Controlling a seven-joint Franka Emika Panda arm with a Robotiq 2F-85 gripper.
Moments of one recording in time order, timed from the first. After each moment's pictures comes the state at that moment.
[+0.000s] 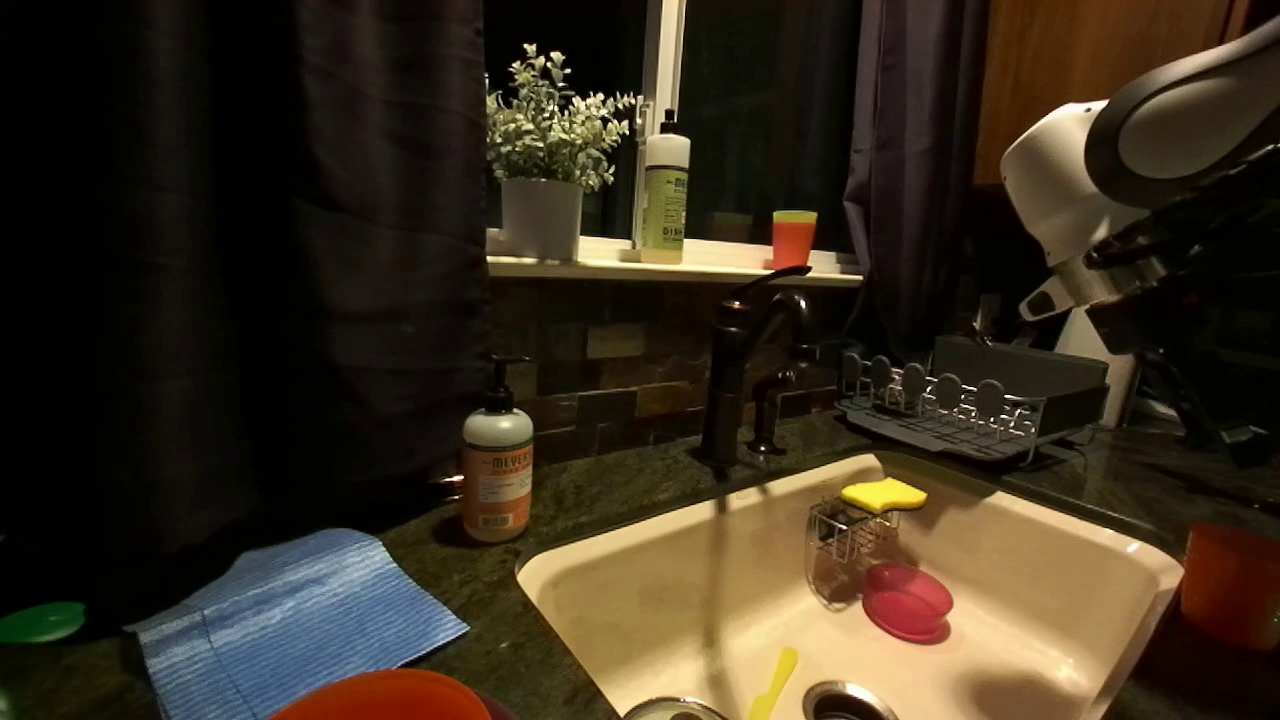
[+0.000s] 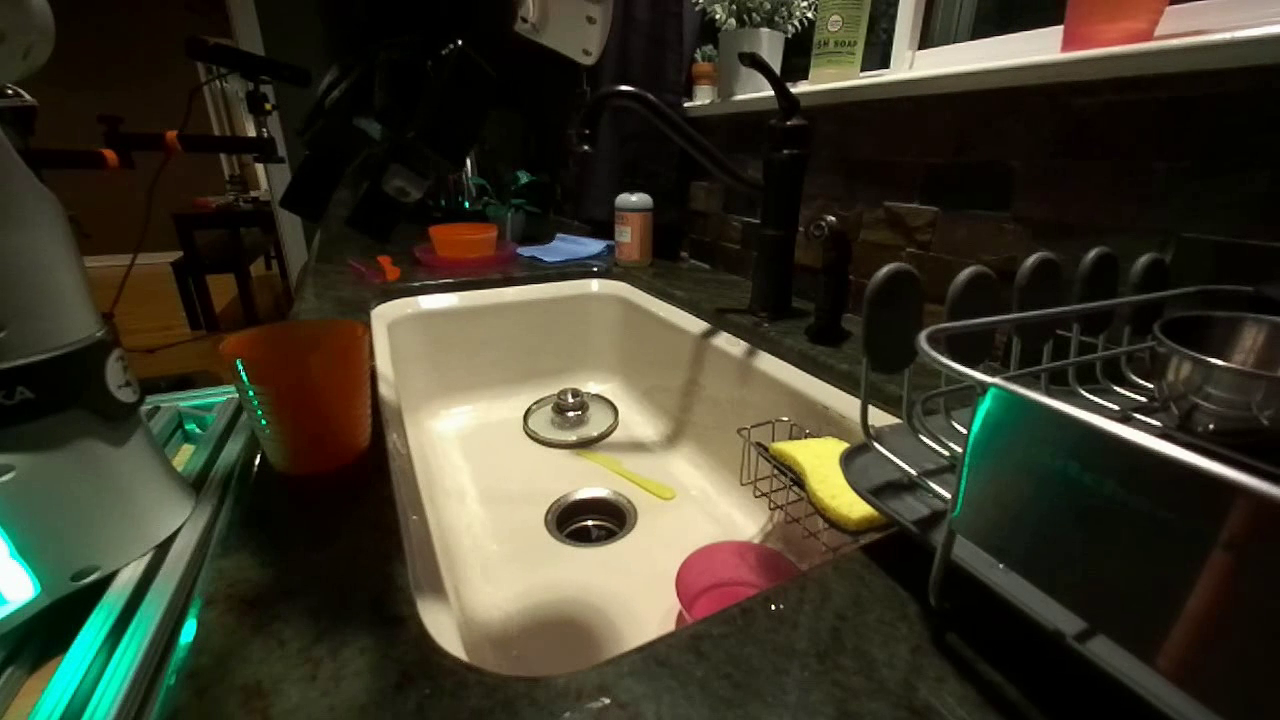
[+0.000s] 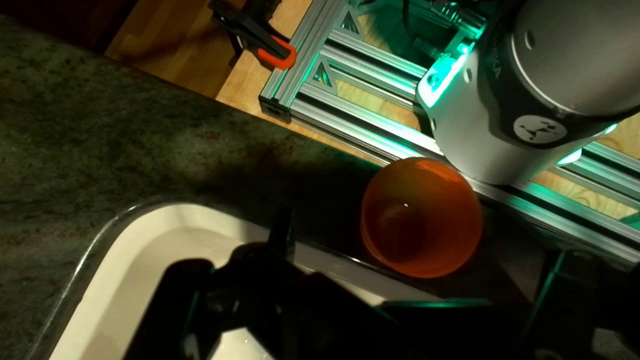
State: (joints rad) arm 0.04 -0.55 -0.13 -2.75 -0.34 1.65 -0.38
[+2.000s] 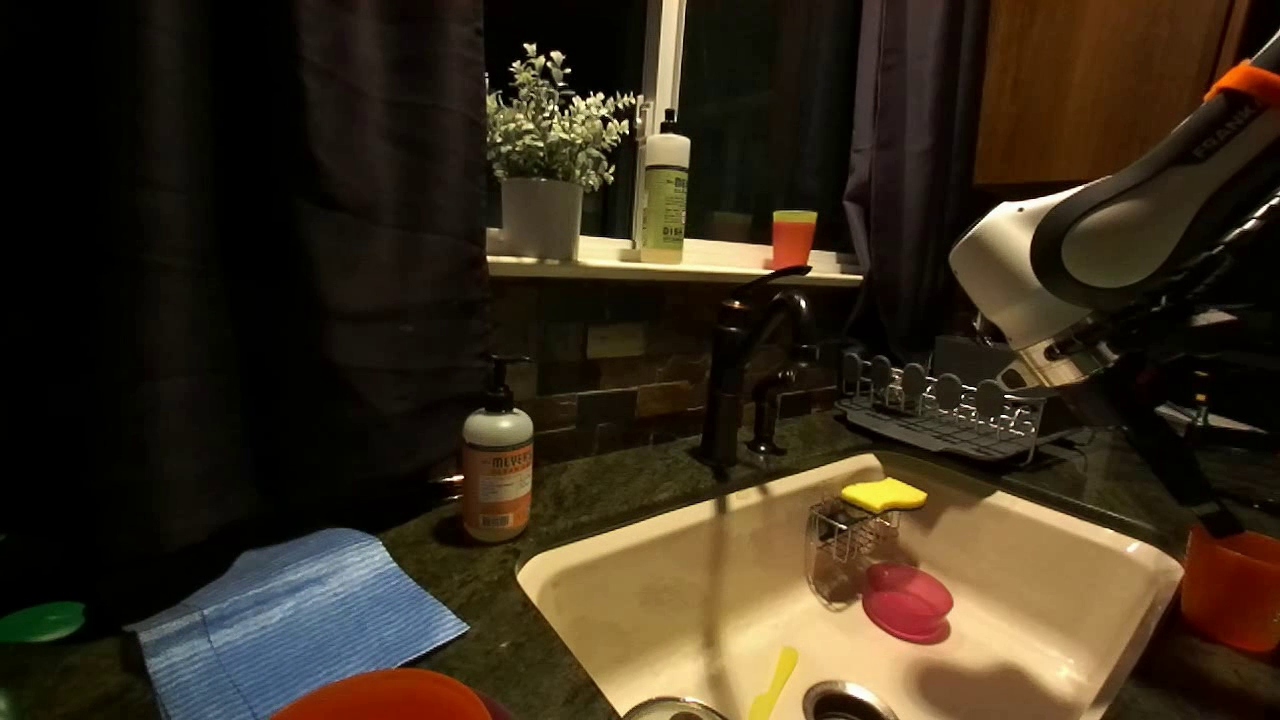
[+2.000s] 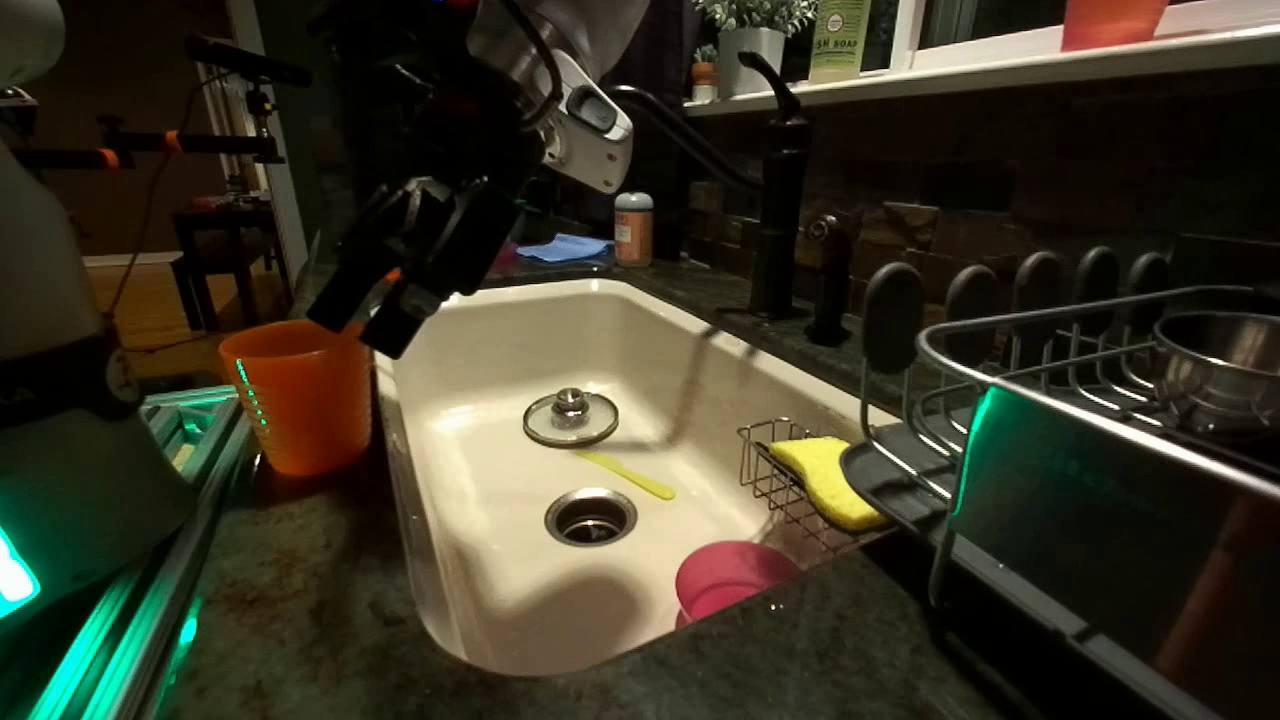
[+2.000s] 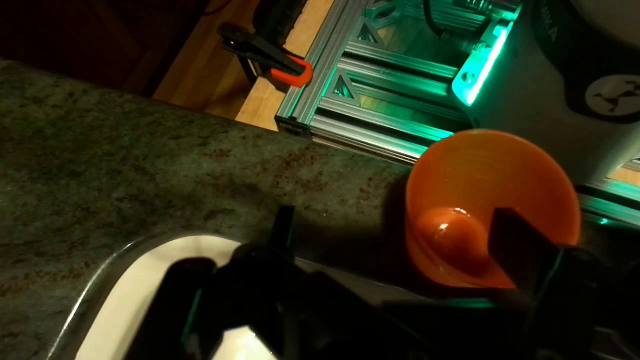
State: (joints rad) arm -0.02 -0.27 -0.06 -2.75 -0.40 1.79 -0.20
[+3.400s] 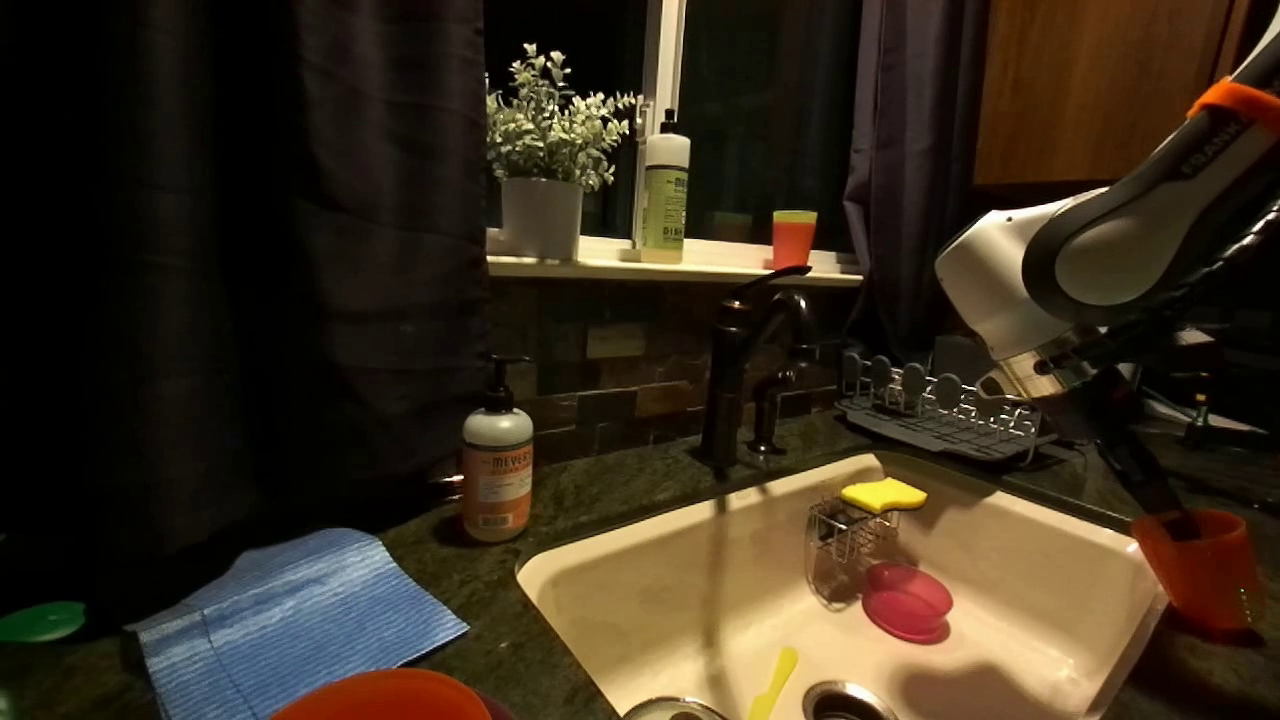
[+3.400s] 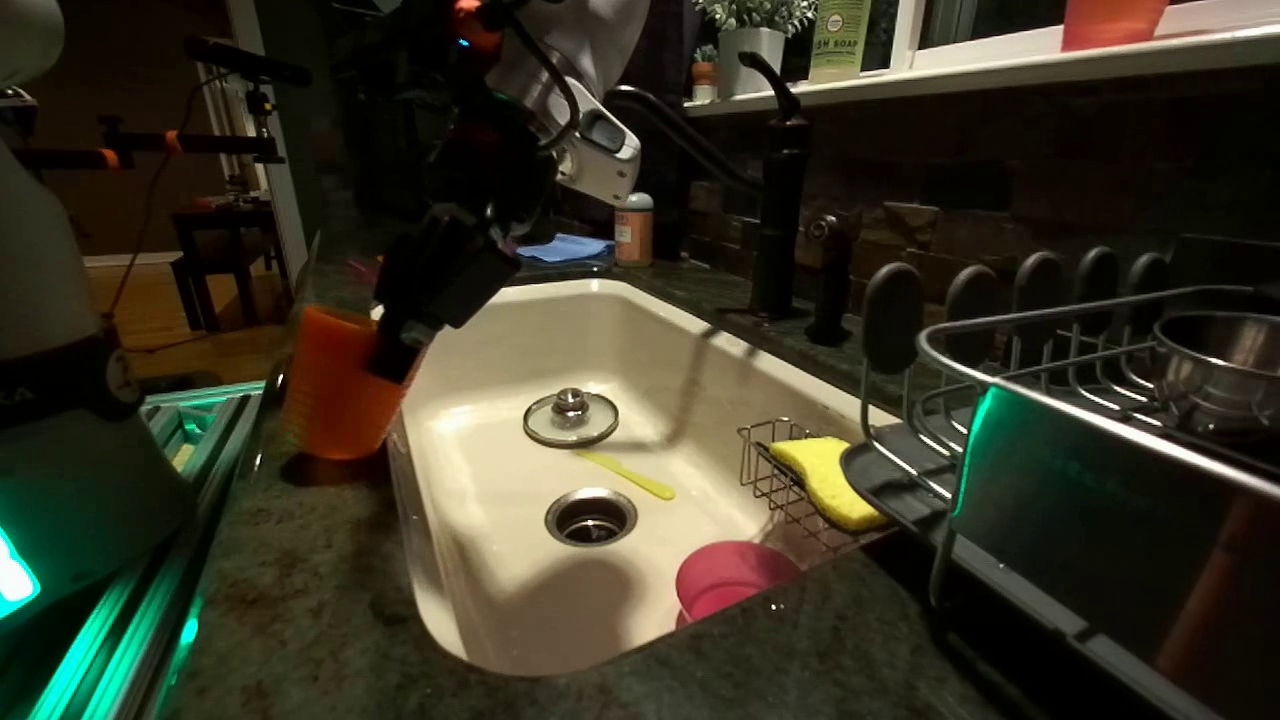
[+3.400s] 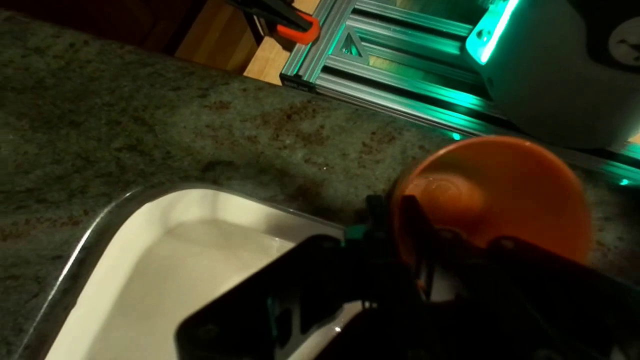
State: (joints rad) arm -0.01 -0.23 -0.02 -2.75 -0.41 1.88 -0.17
